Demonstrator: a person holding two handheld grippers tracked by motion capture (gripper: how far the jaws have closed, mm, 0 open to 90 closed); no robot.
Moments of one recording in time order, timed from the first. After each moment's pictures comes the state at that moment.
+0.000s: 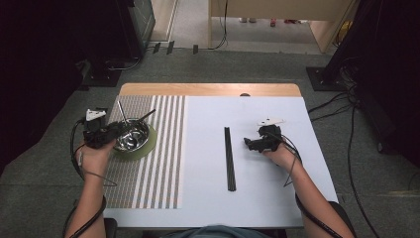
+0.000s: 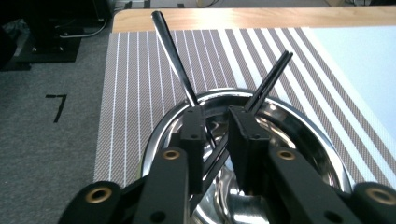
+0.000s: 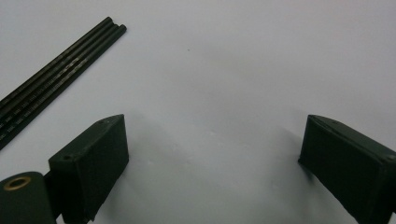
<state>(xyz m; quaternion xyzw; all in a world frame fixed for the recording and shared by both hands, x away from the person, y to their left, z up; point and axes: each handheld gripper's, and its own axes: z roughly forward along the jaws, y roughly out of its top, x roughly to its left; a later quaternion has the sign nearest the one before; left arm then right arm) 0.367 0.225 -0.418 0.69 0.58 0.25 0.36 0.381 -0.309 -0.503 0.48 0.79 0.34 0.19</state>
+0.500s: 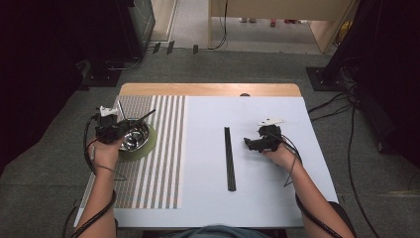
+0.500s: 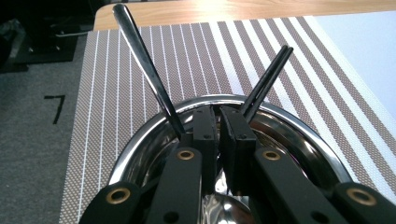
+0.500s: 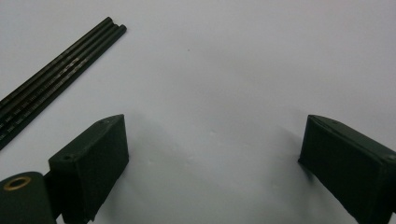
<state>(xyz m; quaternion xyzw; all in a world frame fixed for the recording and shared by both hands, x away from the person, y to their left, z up) 0.388 0.204 -0.432 0.70 0.57 0.25 0.34 0.381 -0.309 -0.503 0.47 0.79 0.34 0.19</state>
